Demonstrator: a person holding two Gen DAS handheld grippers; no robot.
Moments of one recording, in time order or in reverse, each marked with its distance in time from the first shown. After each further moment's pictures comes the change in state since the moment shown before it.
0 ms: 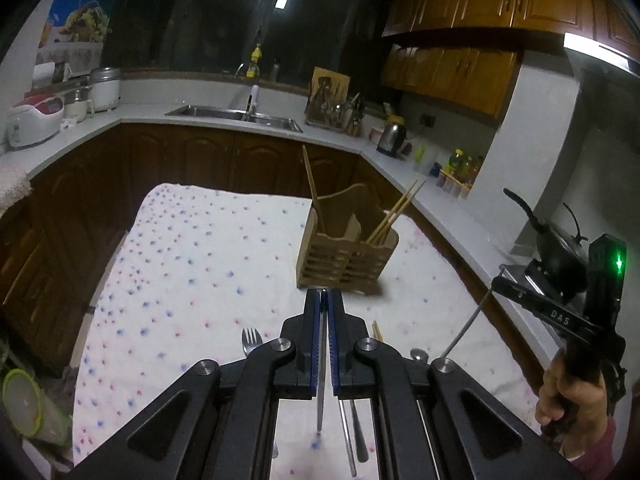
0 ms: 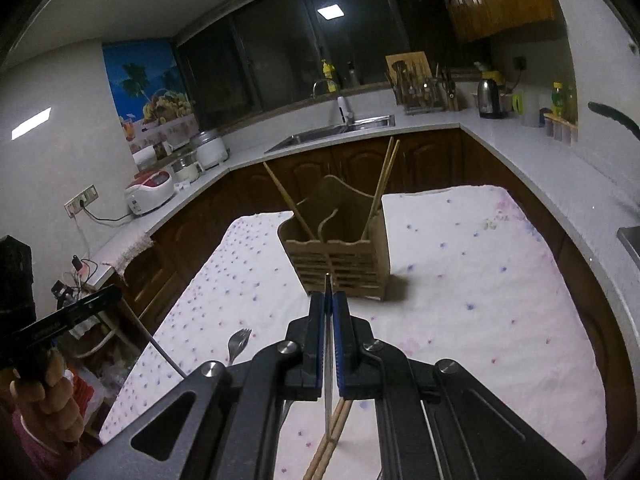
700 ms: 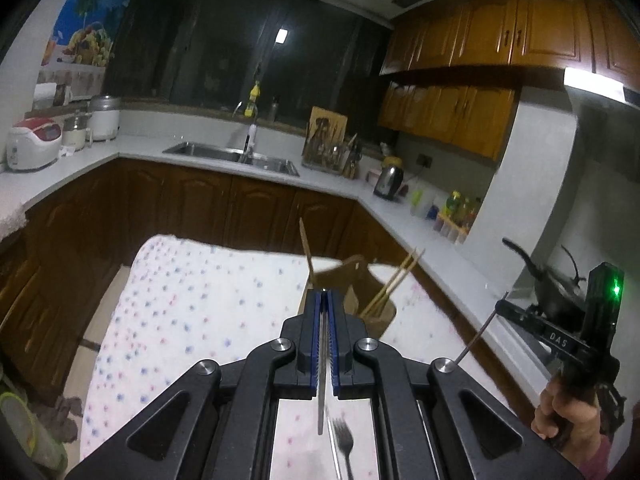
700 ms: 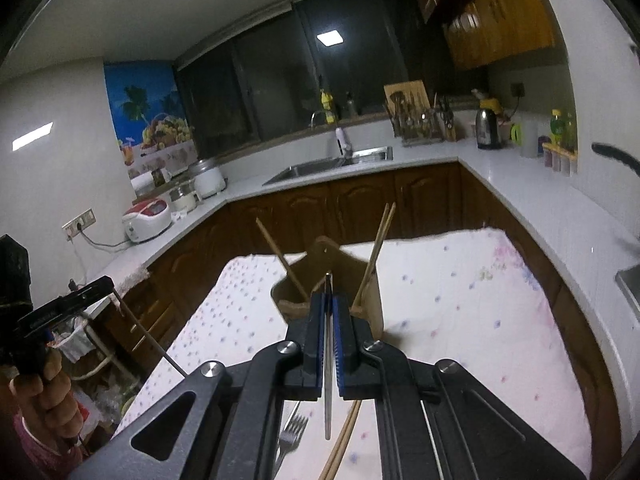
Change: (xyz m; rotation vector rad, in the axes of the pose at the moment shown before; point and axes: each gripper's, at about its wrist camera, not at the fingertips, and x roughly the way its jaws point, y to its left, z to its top) left arm 0.021 0.014 0.058 -0.003 -0.144 -0.027; right arm 0.001 -0.008 0.057 -0.010 -0.111 -0.007
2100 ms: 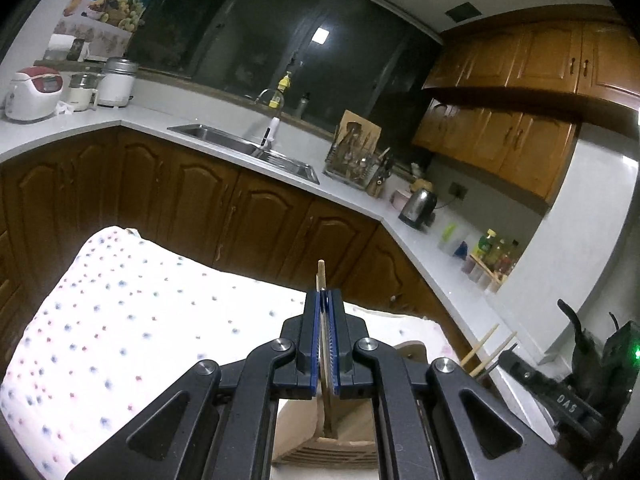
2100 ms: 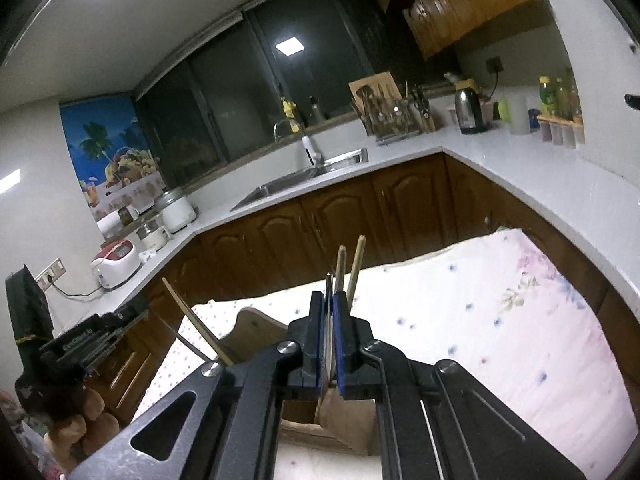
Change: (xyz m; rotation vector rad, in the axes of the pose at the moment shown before) left arm 0.258 0.052 -0.001 -0.152 -0.038 0.027; right arm 0.151 -0.062 0.023 0.150 -0.031 -0.039
